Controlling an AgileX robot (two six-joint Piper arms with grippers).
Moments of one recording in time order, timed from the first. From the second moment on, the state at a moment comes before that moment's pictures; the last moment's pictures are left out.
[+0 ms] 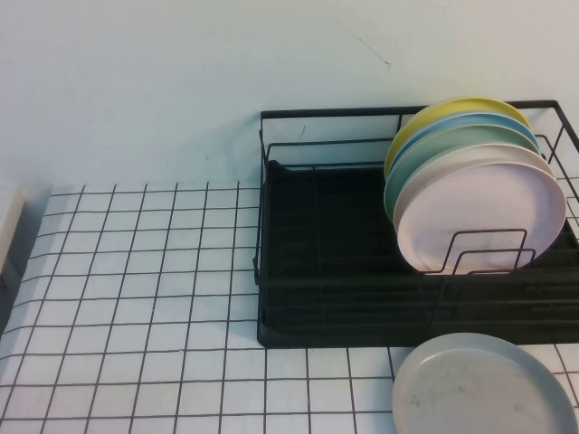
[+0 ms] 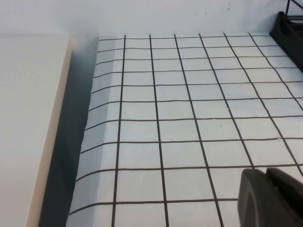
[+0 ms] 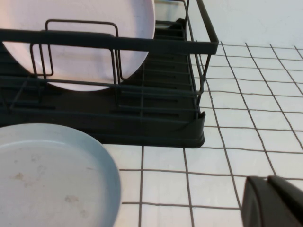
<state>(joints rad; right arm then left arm) 0.00 -0.01 0.02 0.00 0.41 -0.07 0.00 -0.01 0.02 -0.13 0.37 0.04</state>
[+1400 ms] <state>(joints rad) 0.00 -0.01 0.03 -0.05 -0.72 -0.13 0.00 -0.01 0.02 -0.13 0.37 0.04</state>
